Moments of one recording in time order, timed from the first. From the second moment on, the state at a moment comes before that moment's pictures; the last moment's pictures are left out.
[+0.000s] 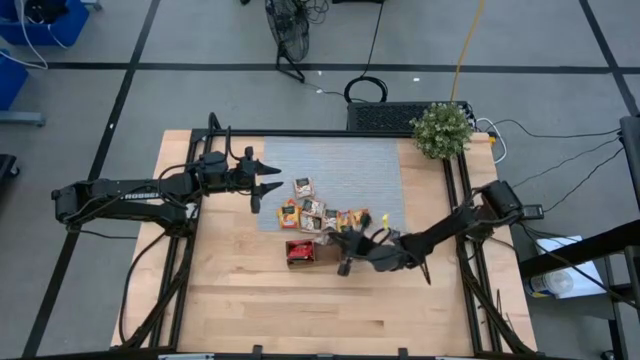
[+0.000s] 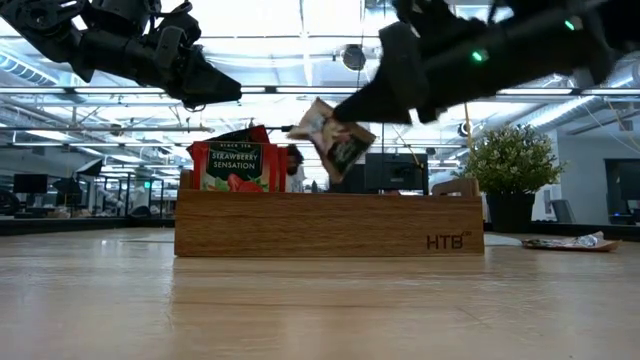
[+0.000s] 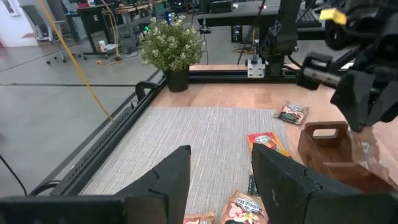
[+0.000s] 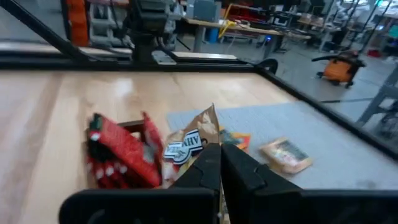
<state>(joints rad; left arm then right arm) 0.35 0.94 0.42 0.34 0.15 0.12 0.40 1.81 0.73 0.83 0.81 0.06</state>
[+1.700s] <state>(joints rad) 0.35 0.94 0.42 0.35 0.15 0.12 0.20 1.59 0.73 0.37 0.30 -0.01</state>
